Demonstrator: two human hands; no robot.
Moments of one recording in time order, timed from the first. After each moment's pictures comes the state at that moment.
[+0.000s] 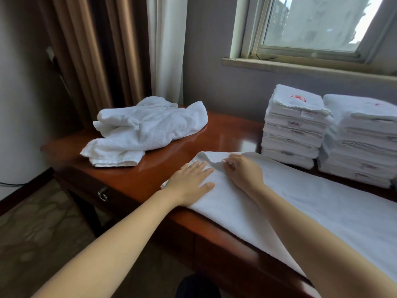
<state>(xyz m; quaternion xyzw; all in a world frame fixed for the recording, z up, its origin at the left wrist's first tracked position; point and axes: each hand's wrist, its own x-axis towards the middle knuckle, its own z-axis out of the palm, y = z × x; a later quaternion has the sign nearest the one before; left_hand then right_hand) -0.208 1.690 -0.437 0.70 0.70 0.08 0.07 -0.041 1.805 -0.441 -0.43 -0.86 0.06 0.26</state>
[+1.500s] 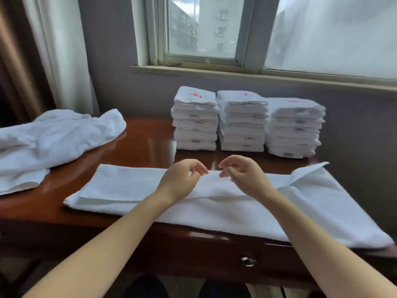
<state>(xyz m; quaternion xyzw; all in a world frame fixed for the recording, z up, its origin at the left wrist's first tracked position) -0.025 1.681 -0.398 0.72 0.54 0.38 0.22 0.175 1.694 -0.383 -0.53 -0.71 0.27 0.37</state>
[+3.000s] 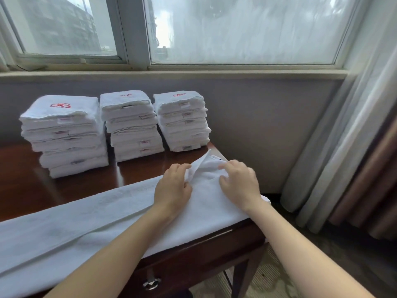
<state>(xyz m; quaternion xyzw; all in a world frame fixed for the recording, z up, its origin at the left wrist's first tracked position) 0.216 1.717 -0.430 0.83 0.45 0.29 0.12 0.402 1.659 -0.425 -0.76 -0.60 -0.06 0.25</state>
